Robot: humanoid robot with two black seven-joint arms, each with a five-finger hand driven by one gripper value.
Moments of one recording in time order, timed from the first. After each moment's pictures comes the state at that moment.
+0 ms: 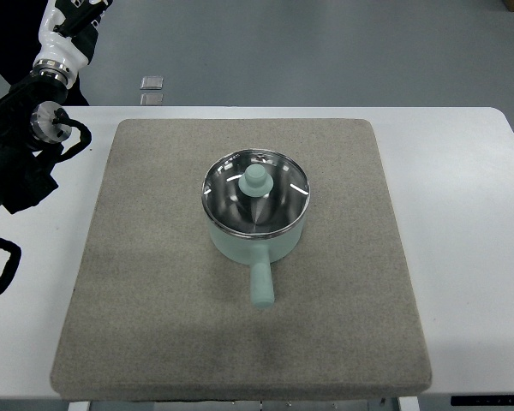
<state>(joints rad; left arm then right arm) -1.13 0.19 -0.50 -0.18 -0.13 -0.27 -0.46 0.03 0.00 -0.05 0.16 0.03 -0.01 0.13</state>
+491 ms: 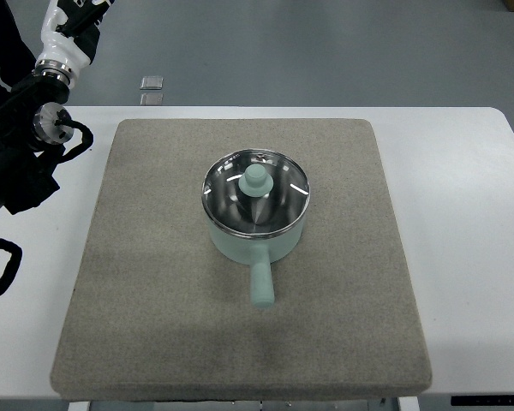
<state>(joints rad) -1.13 0.18 -0.49 -0.19 -0.11 -0.28 -0.48 0.03 0.00 -0.05 0.16 0.03 -0.01 0.13</state>
